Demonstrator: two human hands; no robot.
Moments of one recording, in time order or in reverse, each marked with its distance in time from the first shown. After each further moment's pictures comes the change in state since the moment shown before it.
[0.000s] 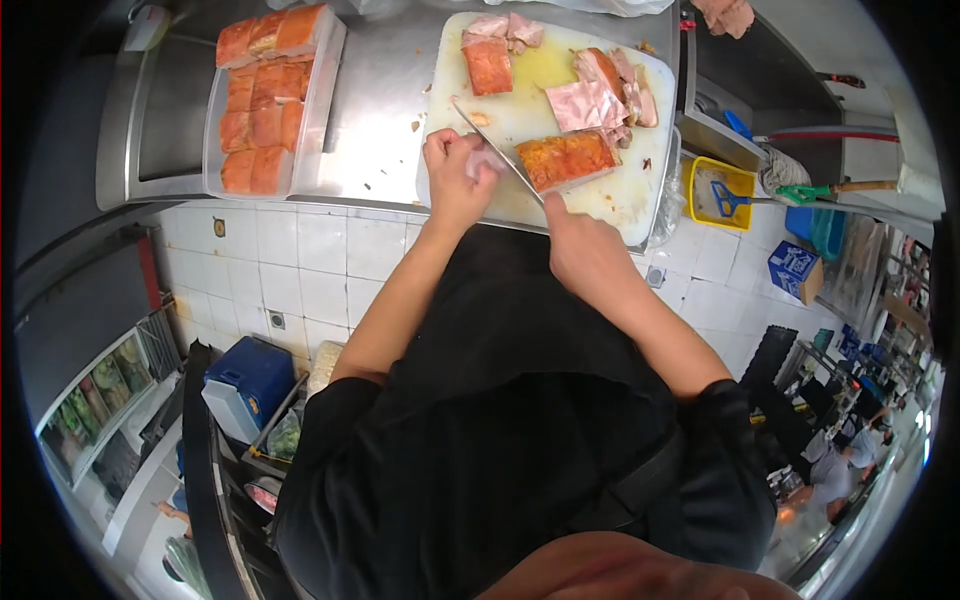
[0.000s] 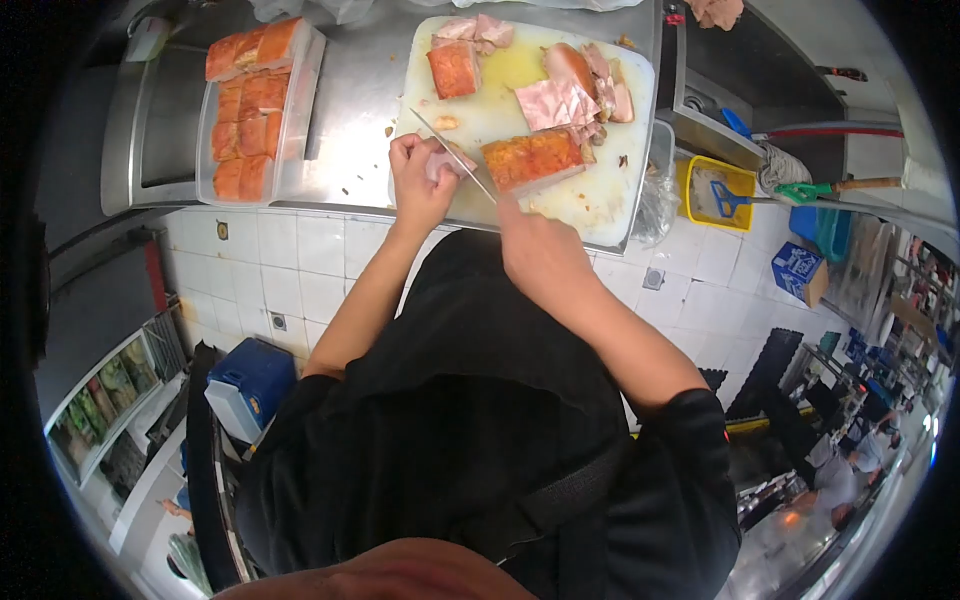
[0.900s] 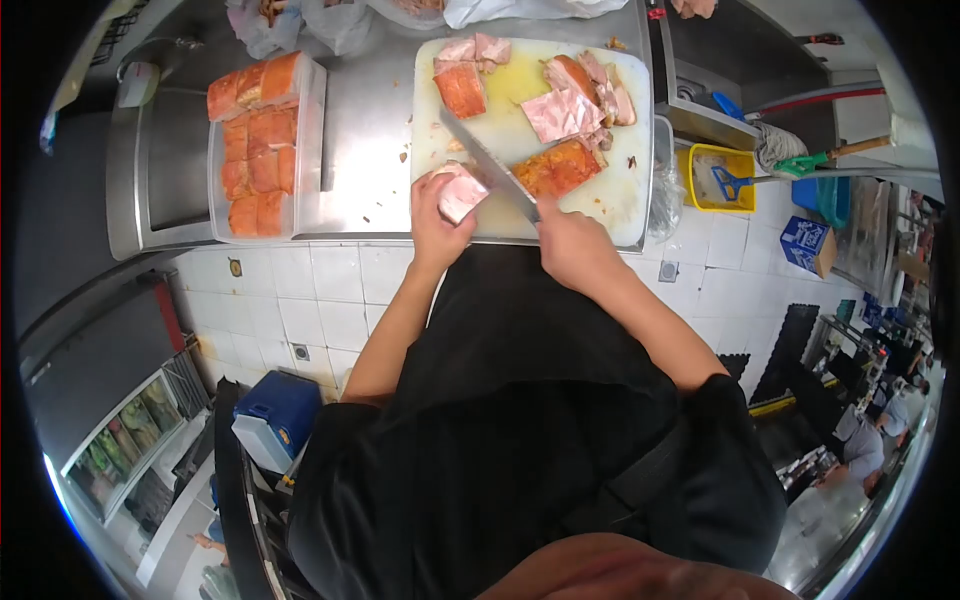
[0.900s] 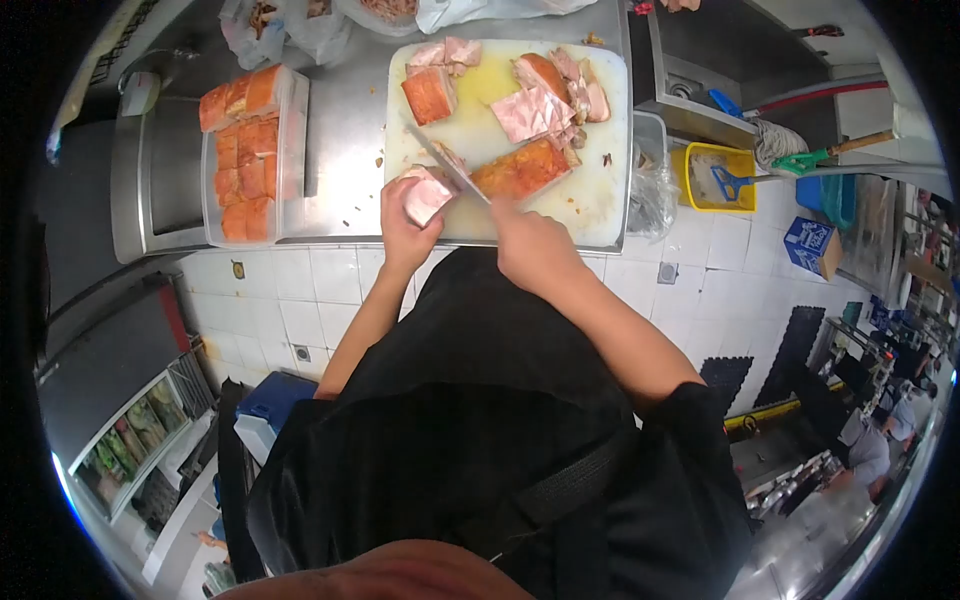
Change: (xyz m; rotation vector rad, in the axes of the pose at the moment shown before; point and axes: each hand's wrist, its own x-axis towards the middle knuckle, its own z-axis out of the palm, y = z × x) left_hand -0.023 -0.016 -0.017 0.009 -0.153 0.040; right_hand 0.010 0.021 0.015 0.181 0.038 0.093
